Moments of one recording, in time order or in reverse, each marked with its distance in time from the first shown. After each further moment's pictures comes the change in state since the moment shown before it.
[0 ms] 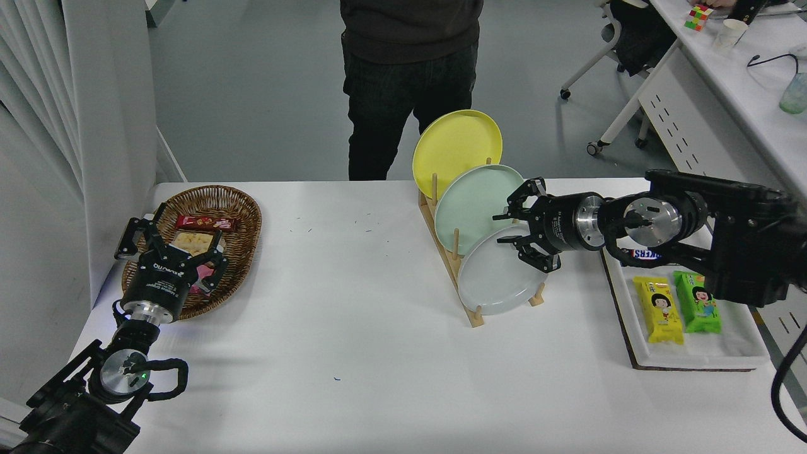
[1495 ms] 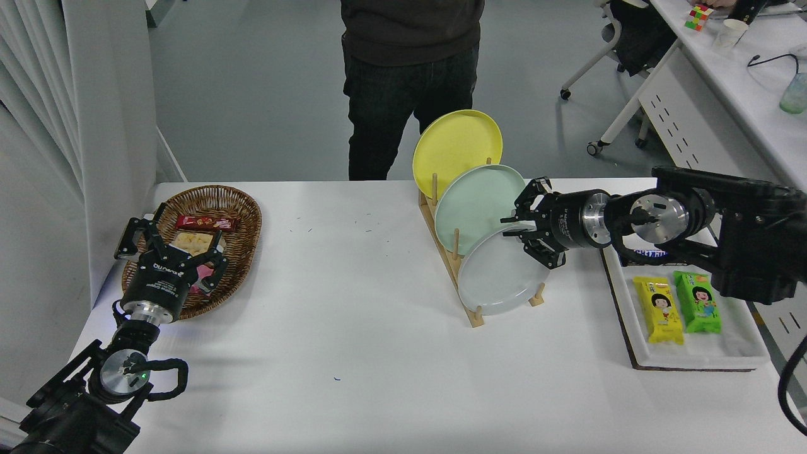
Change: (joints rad) left arm 0.000 0.000 0.000 0.000 0.000 0.000 0.000; right arm 0.015 -0.018 -0.017 0.003 0.006 0.000 -0.009
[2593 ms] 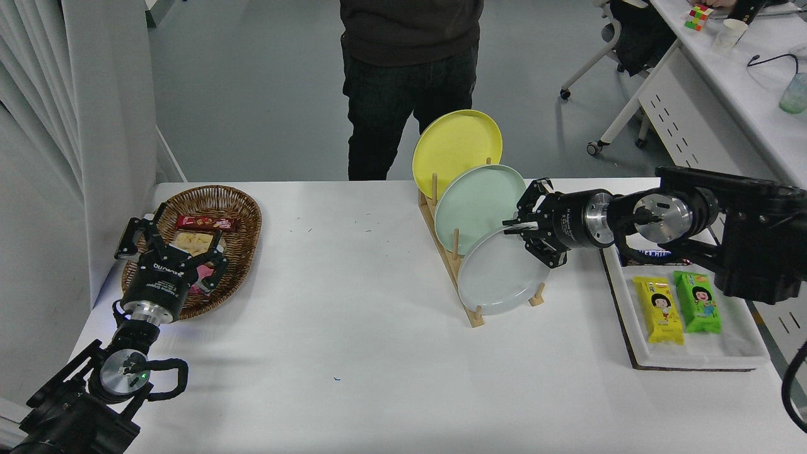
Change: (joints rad) left arm 0.000 0.000 0.000 0.000 0.000 0.000 0.000; right arm 0.002 -0.007 -0.004 0.003 -0.001 0.007 0.000
